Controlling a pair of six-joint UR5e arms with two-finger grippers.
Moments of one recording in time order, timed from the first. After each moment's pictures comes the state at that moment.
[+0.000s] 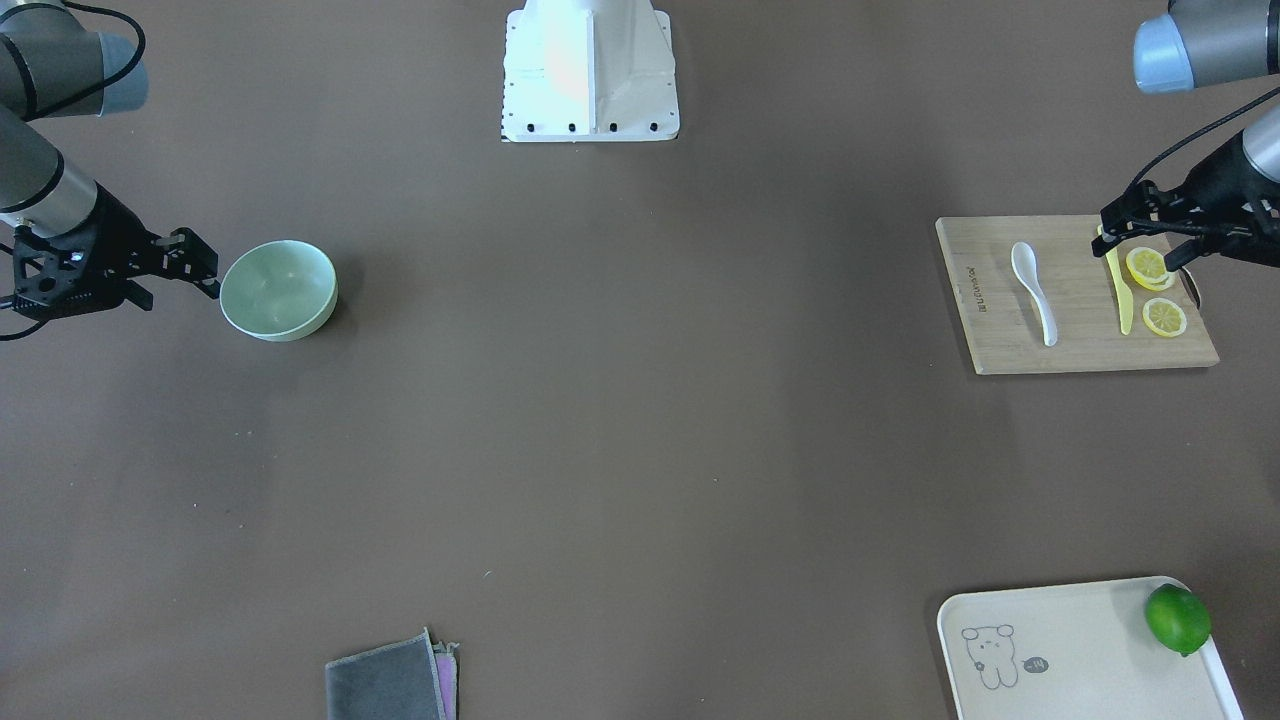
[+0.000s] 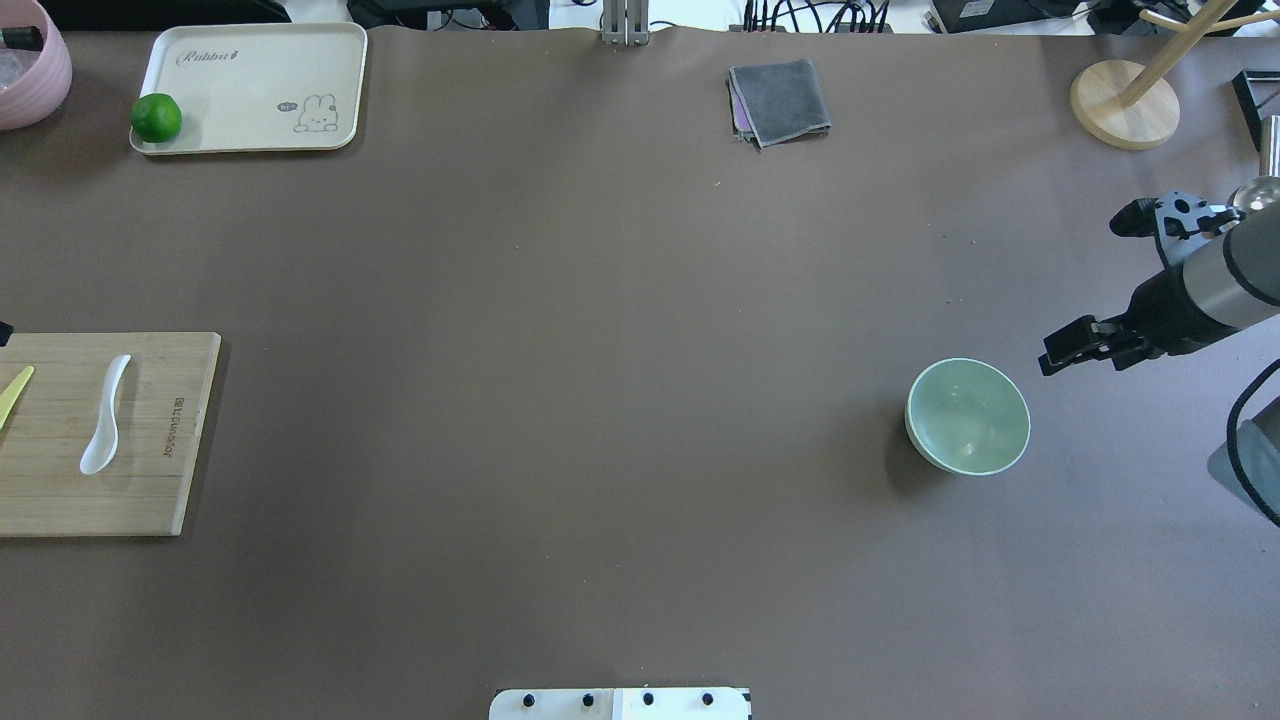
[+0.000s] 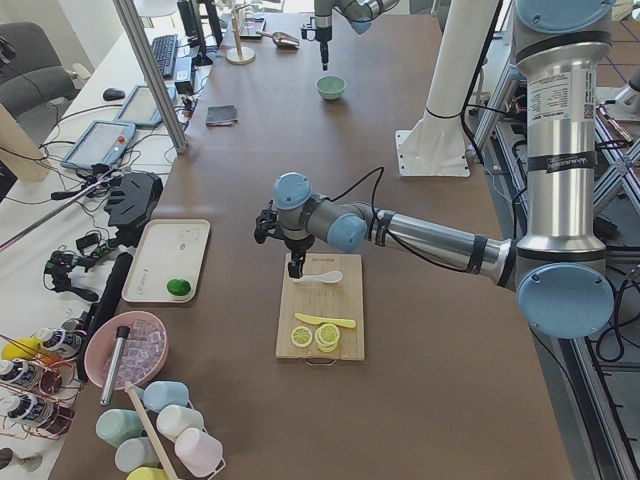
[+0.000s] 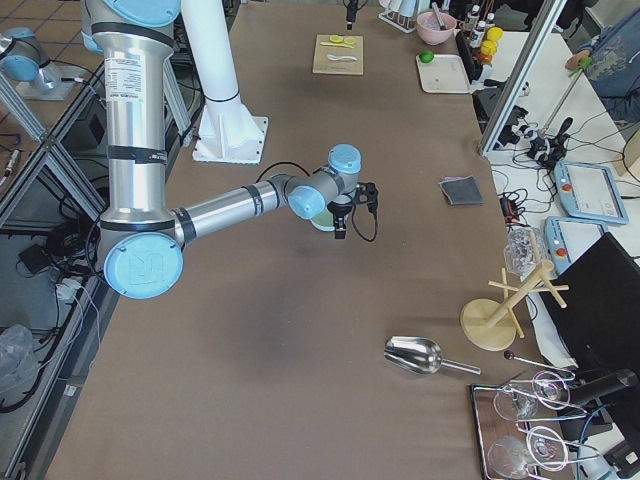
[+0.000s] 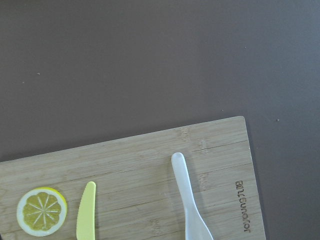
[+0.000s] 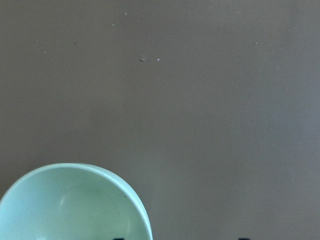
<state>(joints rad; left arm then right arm) -1.18 -1.49 -1.86 -1.80 -2.38 -0.40 0.88 -1.59 1.87 -1.23 2.21 0.76</state>
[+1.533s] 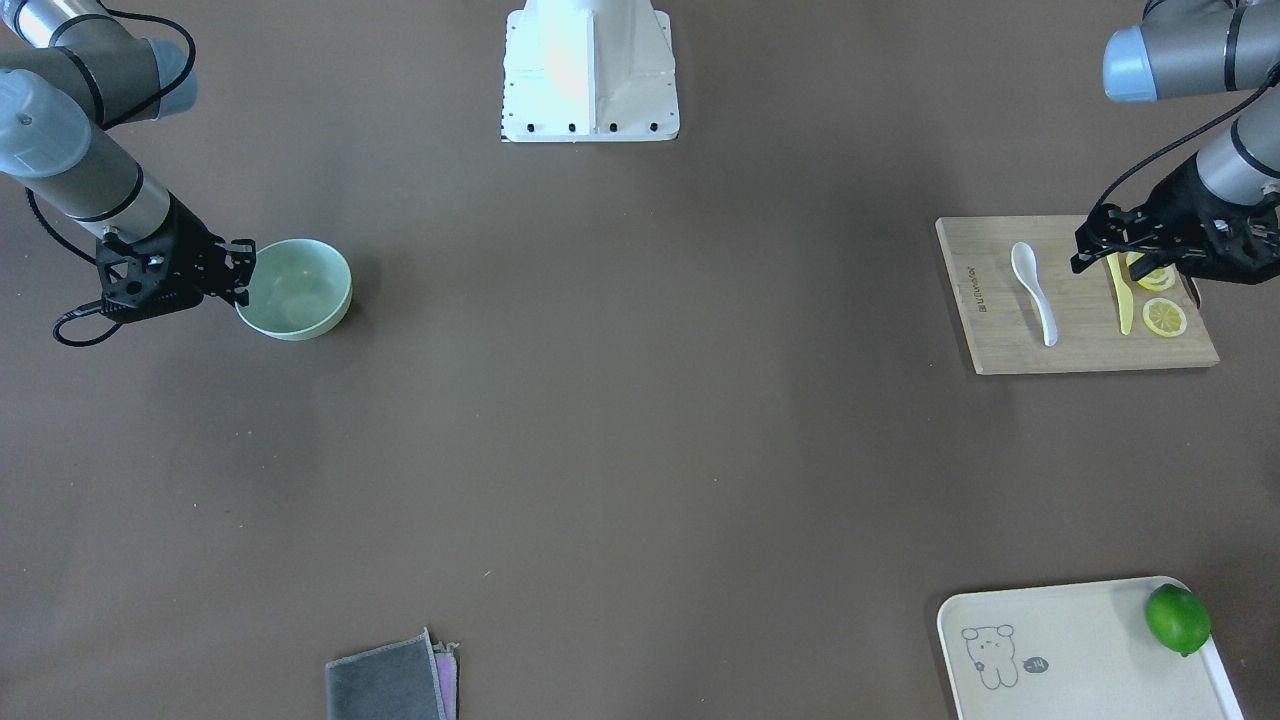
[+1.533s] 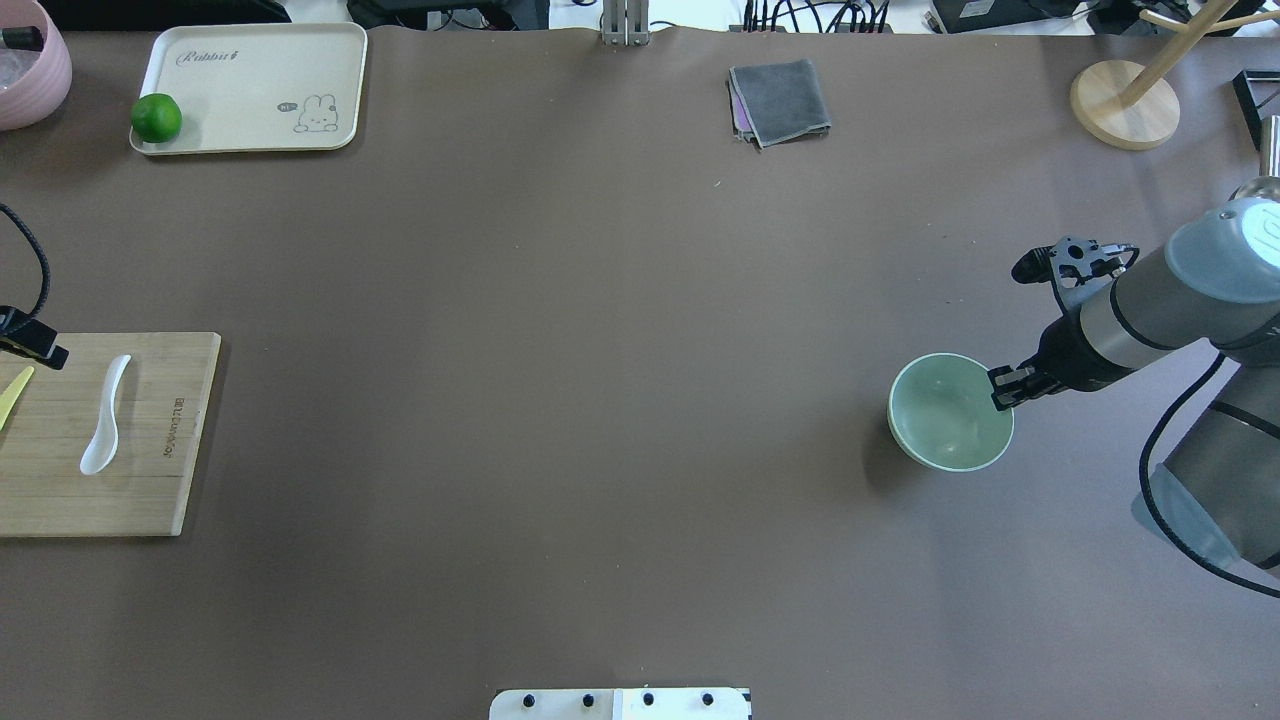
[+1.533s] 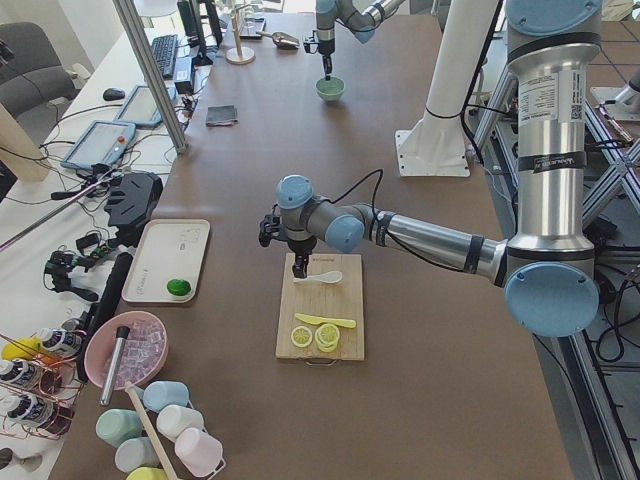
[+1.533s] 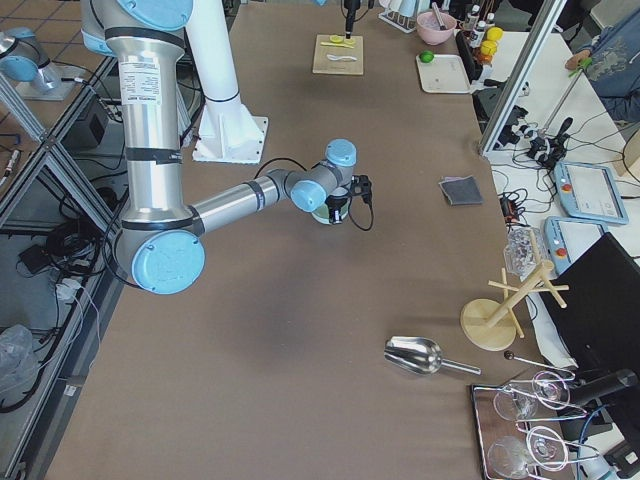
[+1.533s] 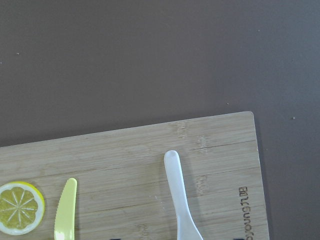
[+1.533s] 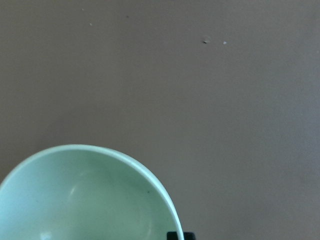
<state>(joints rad) -1.10 -1.50 -1.83 -1.83 -2.30 -0.50 0.80 -1.52 1.85 -1.23 2.18 0.77</state>
